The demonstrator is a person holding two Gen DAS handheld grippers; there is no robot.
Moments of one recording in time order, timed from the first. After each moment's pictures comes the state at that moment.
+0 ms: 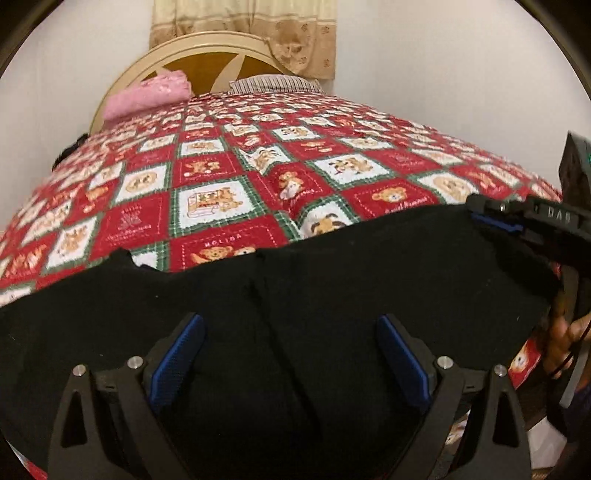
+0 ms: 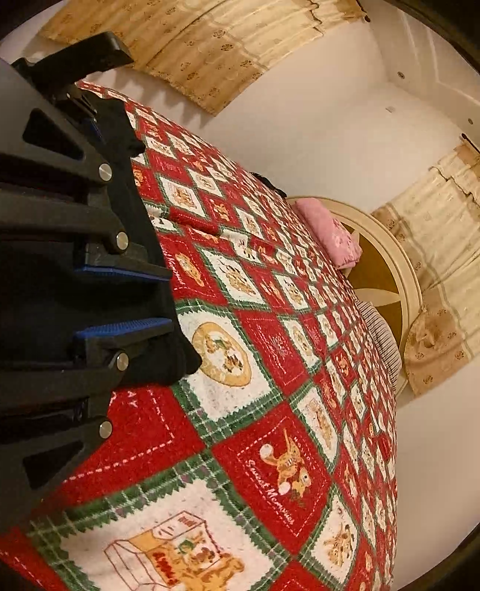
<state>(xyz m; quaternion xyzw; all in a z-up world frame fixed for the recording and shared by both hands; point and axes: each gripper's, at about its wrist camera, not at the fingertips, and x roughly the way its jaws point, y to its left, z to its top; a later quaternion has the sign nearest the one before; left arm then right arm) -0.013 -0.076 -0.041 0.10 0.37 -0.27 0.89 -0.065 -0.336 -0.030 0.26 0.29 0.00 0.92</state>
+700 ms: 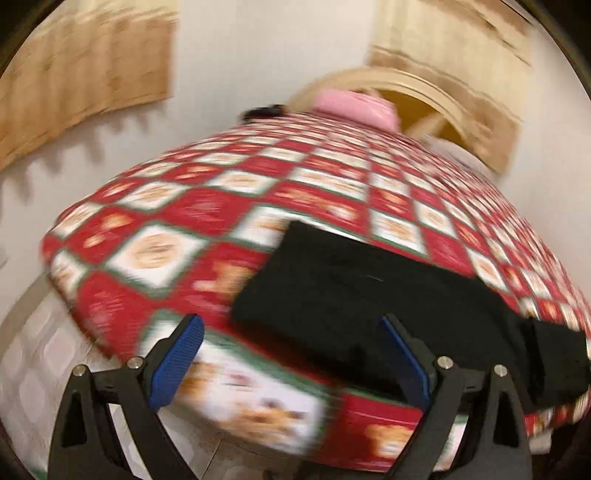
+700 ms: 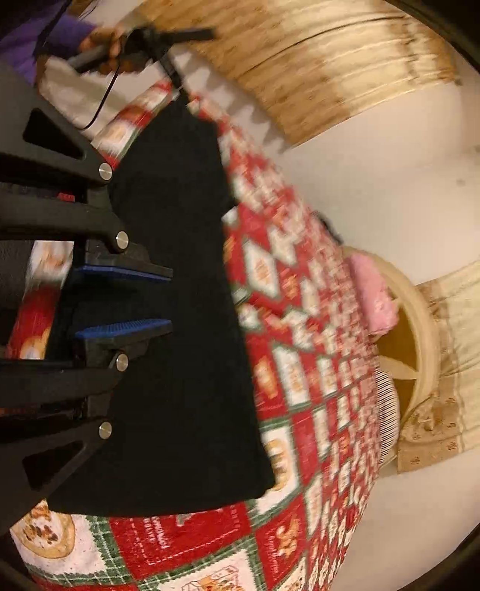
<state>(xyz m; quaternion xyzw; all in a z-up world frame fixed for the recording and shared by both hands) -0.028 0.220 -0.020 -0.11 0.34 0.05 0.93 -0.107 -0.237 -0.008 0.15 0.31 0.11 0.93</state>
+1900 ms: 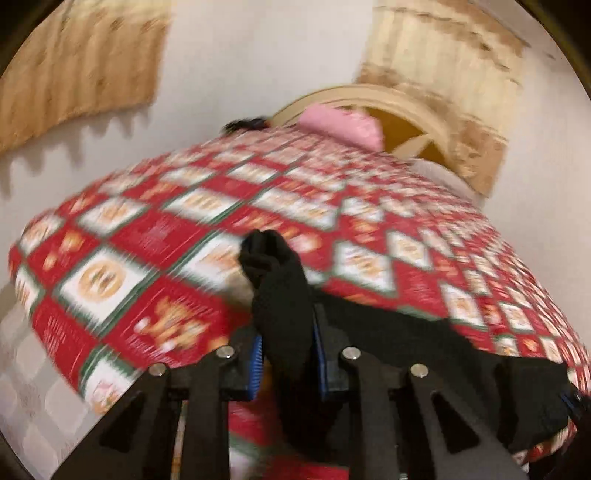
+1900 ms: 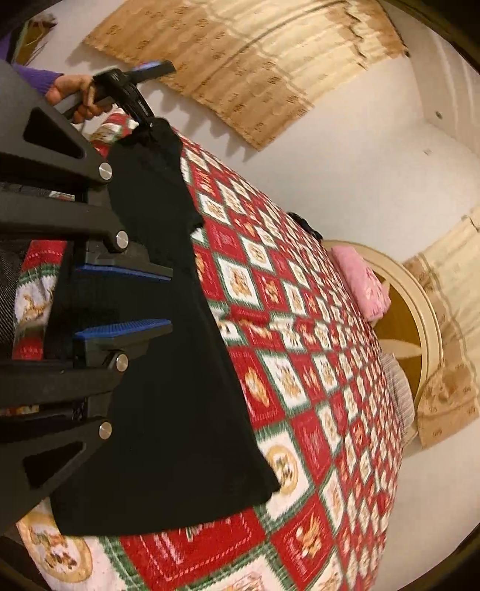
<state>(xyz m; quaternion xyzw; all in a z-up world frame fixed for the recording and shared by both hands) 0.003 0.164 0.001 -0.12 0.30 -0.03 0.95 -0.093 -0.253 -0.005 0.25 0.32 0.08 0.91</state>
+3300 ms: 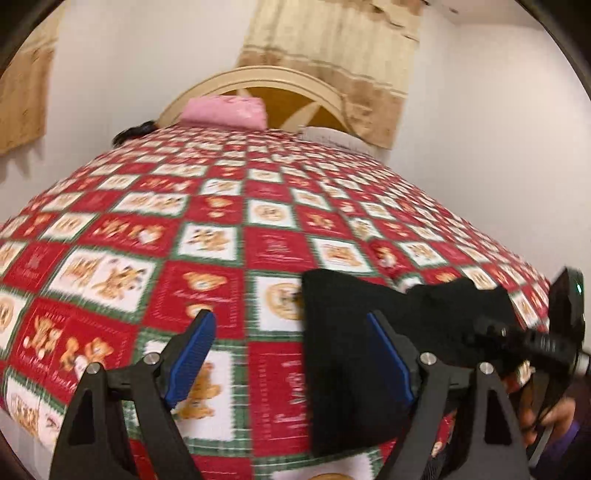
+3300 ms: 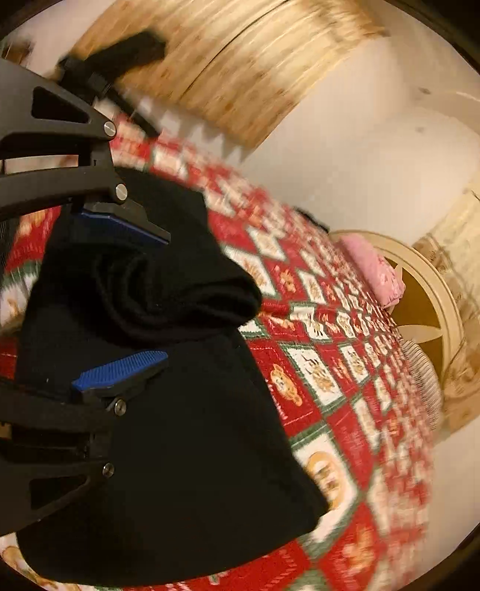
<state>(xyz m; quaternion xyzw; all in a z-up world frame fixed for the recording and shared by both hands) -0.010 0.080 -0.004 -0.06 0.31 -0.20 0.93 -0.064 -0.232 -0.030 0.24 0.34 0.08 0.90</state>
